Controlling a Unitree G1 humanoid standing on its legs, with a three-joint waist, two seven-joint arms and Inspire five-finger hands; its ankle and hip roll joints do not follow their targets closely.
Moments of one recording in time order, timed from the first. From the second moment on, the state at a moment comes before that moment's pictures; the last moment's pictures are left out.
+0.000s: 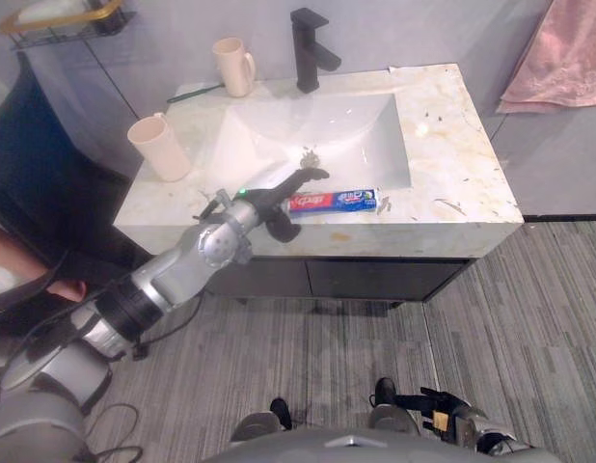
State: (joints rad) left arm -0.65 0.76 -0.73 -0.05 0.11 0.21 -0.01; right arm -0.09 -0.31 0.14 1.26 0.36 0.14 -0.01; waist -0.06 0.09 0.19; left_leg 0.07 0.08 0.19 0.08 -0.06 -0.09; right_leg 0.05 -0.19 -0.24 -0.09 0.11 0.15
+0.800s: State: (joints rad) left arm -0.66 0.76 -0.73 -0.05 0.11 0.19 0.04; right arm -0.10 -0.31 0.15 1.26 0.36 0.14 -0.01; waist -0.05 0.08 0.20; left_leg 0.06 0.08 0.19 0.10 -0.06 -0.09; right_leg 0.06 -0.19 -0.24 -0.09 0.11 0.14
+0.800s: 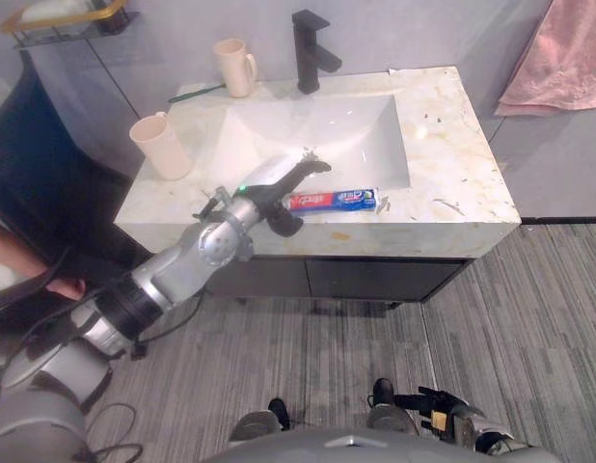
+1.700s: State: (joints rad) left arm -0.70 0.75 -0.73 -0.03 0.13 0.23 -0.01; right arm -0.09 -0.31 0.15 1.28 0.36 0.14 -0.01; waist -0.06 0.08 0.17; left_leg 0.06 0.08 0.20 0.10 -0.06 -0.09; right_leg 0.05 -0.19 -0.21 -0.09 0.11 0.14
